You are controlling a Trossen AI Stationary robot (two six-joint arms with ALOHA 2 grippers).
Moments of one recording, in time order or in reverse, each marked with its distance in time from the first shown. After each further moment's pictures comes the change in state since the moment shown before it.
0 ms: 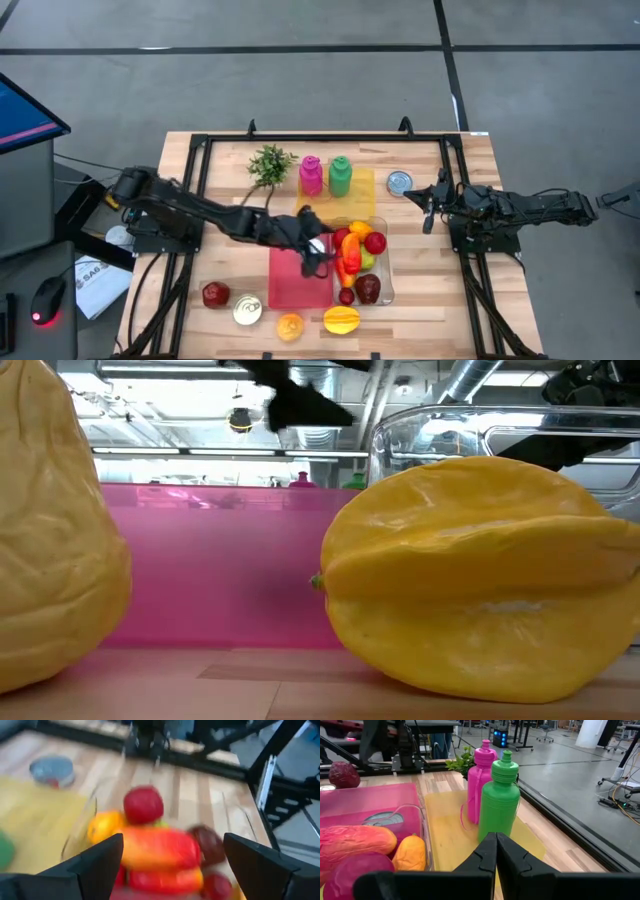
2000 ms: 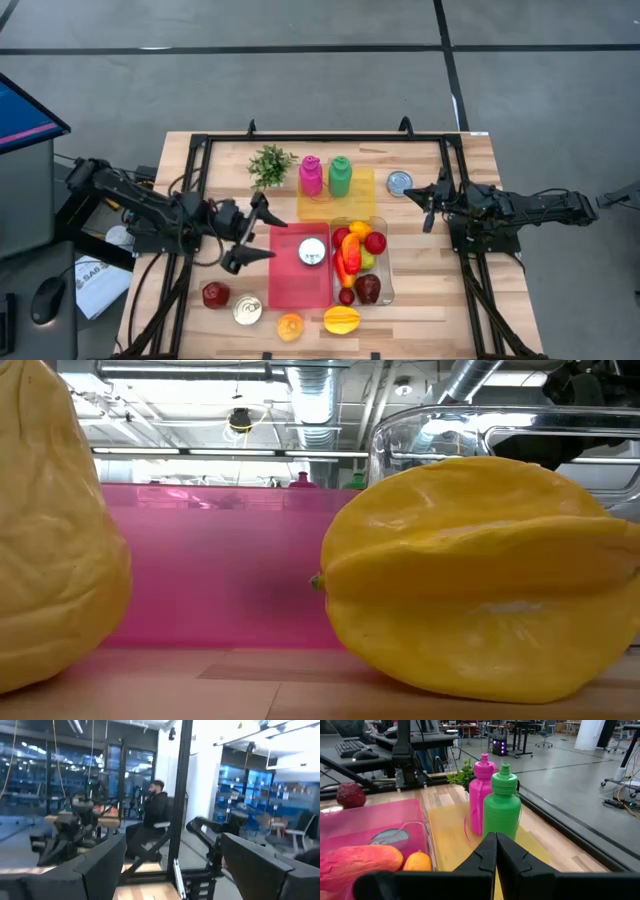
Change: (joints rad) left arm -0.081 -0.573 -0.442 0.592 0.190 0.246; right arm 0.000 0.000 0.000 0.056 0.001 0.048
